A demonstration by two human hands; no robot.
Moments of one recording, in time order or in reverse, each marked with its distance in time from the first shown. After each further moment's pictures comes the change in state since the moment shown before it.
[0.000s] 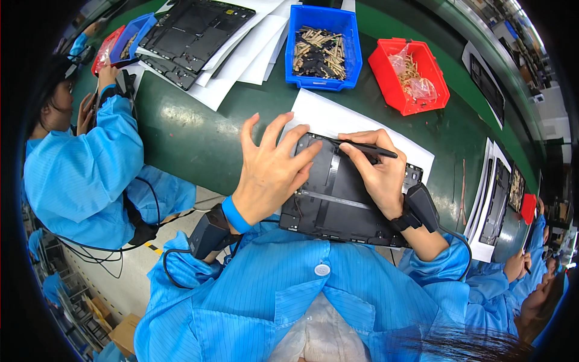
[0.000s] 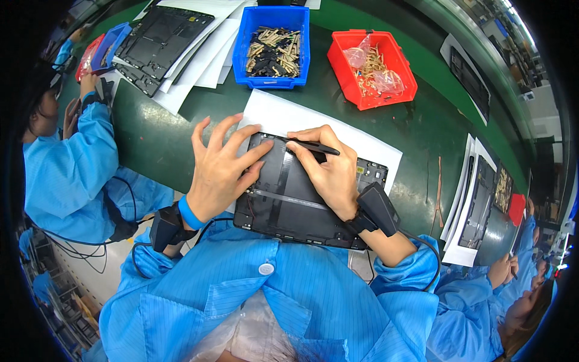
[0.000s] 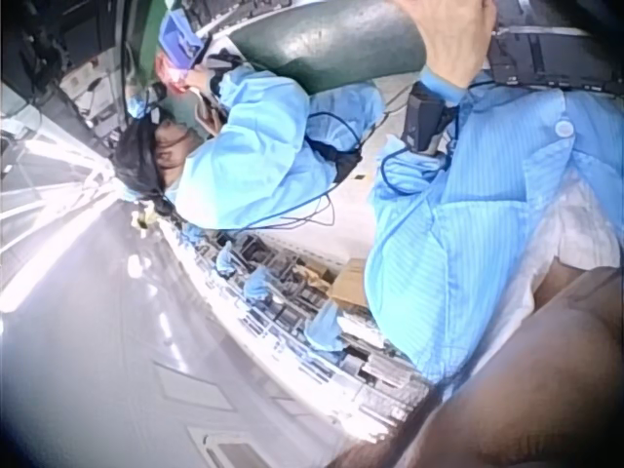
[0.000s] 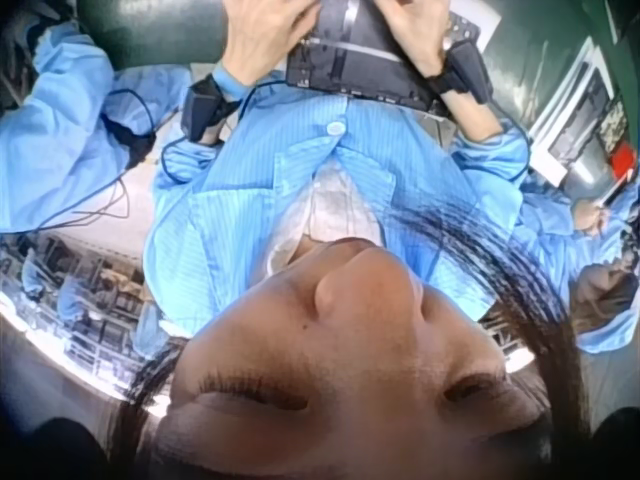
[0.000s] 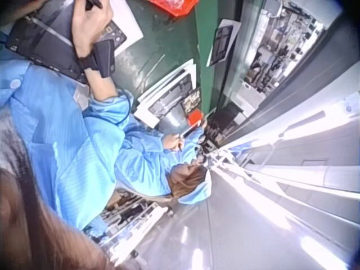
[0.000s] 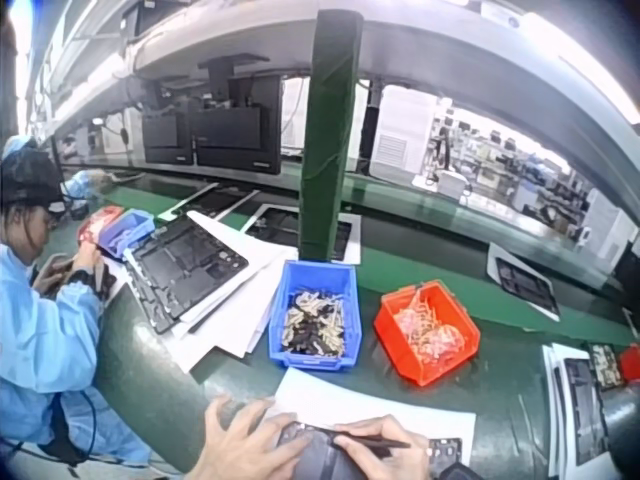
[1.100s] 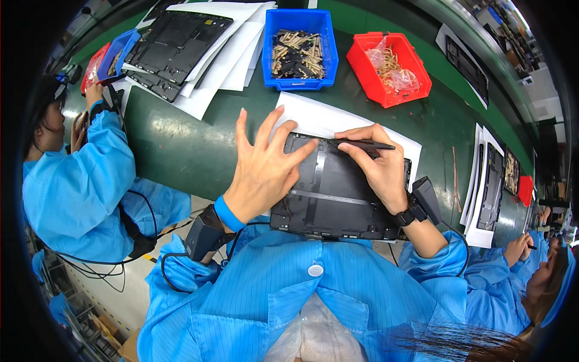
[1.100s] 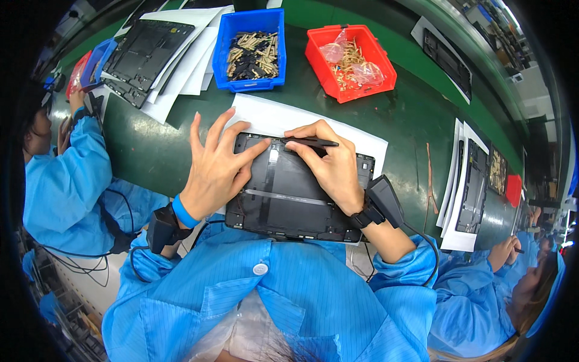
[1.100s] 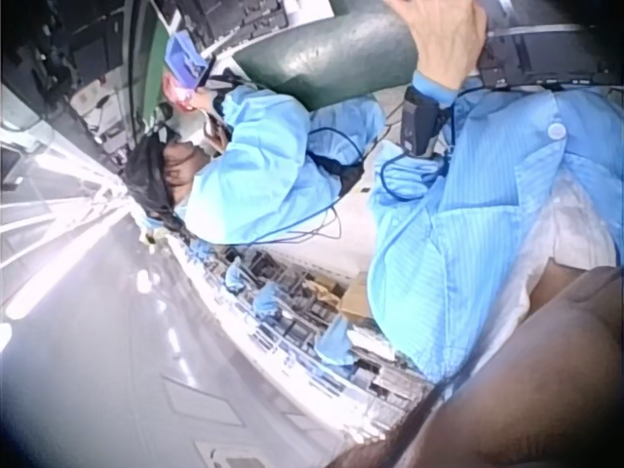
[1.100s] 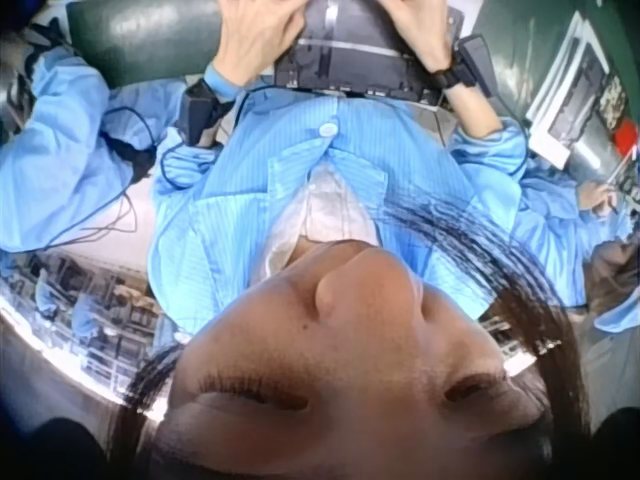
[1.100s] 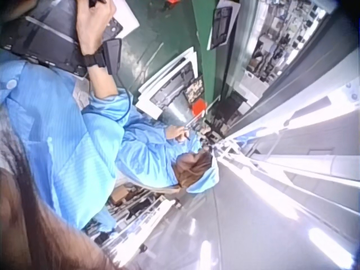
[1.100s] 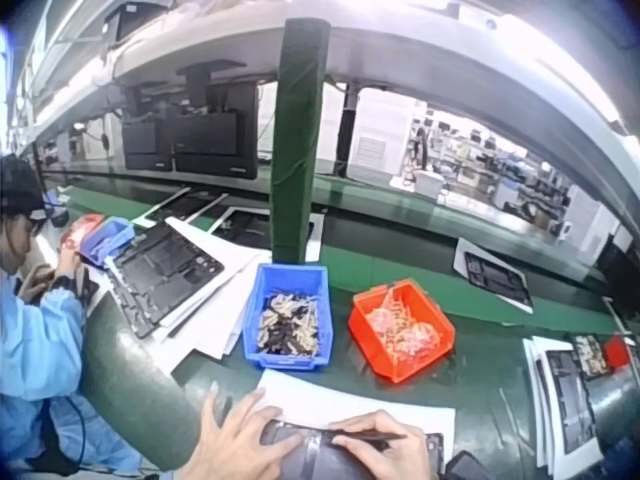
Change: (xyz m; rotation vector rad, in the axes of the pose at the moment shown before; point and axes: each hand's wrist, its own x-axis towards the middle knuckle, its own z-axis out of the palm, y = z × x) left_hand 0.011 0.001 0.006 0.018 -0.051 0.073; right_hand -0.002 0.001 -0.025 0.070 -0.044 0.081
